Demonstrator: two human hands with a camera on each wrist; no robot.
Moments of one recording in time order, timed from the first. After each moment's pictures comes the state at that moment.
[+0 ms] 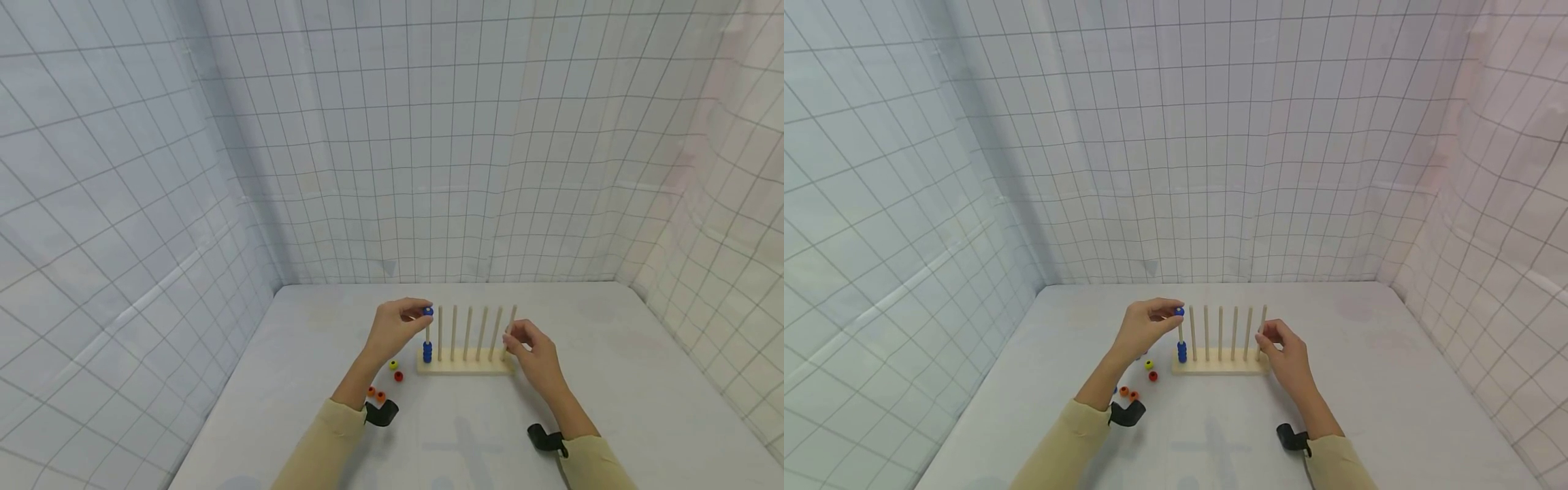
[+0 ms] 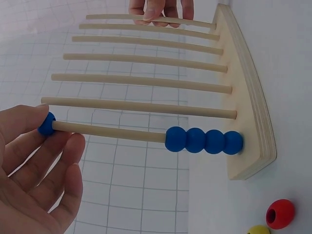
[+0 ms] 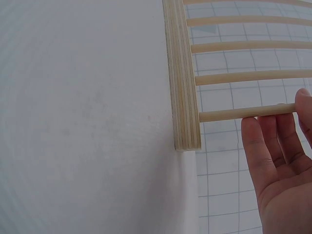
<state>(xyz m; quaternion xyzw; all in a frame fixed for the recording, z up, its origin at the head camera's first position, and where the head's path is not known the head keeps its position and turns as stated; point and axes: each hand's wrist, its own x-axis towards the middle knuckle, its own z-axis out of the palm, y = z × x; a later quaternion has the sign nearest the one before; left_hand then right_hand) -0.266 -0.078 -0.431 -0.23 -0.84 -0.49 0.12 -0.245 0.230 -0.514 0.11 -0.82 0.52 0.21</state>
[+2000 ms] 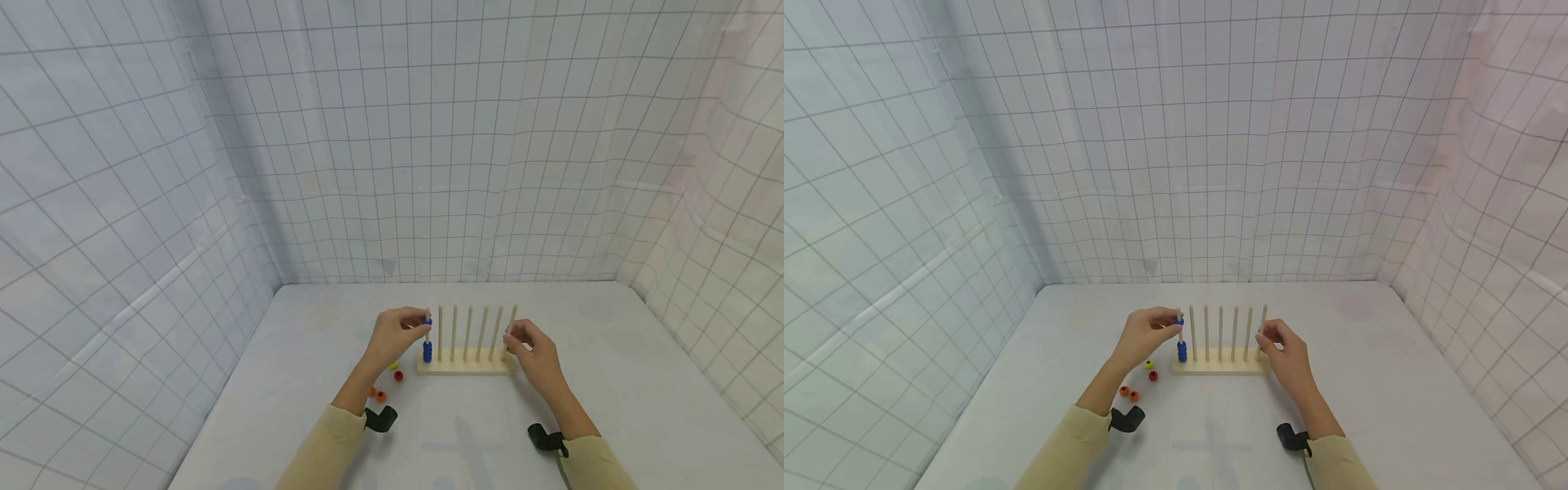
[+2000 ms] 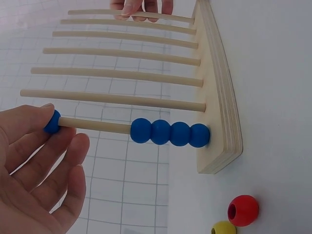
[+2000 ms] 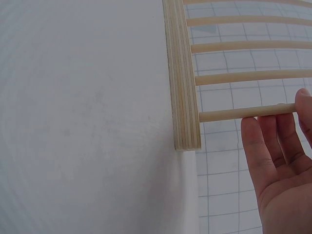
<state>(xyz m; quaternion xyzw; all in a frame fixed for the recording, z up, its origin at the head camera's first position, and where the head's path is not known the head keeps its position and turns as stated) -0.262 -0.080 -0.444 -0.21 -0.84 -0.49 0.08 -0.234 0.224 -0.496 0.12 -0.83 0.51 0.20</state>
